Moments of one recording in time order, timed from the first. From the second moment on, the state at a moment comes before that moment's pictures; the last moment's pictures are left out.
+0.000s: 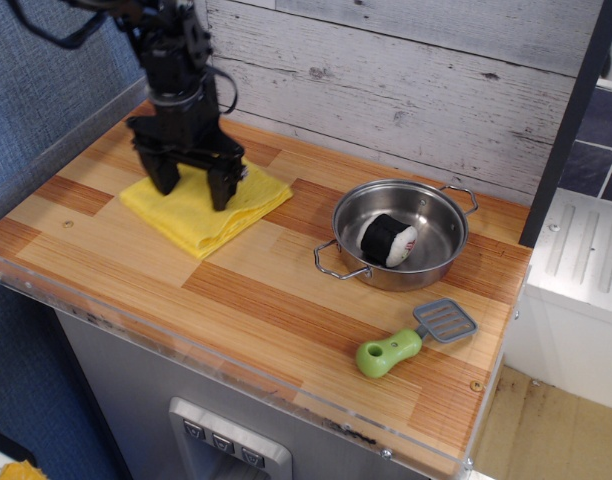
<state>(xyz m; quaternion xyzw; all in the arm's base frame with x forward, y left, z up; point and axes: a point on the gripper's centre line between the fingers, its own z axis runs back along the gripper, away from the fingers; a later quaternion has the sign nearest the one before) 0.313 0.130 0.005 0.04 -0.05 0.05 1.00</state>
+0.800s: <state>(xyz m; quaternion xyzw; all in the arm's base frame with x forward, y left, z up) 0.243 0.150 0.006 0.07 -0.03 0.08 0.99</state>
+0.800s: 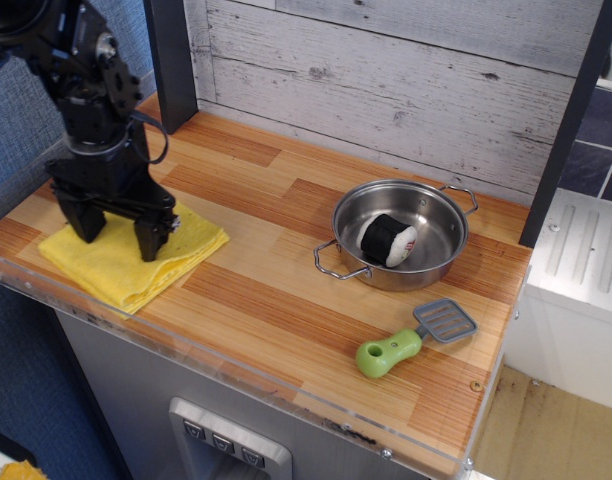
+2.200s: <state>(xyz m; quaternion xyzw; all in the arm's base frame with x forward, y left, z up) 0.280 0.137 0.070 0.01 -0.11 0.12 0.99</state>
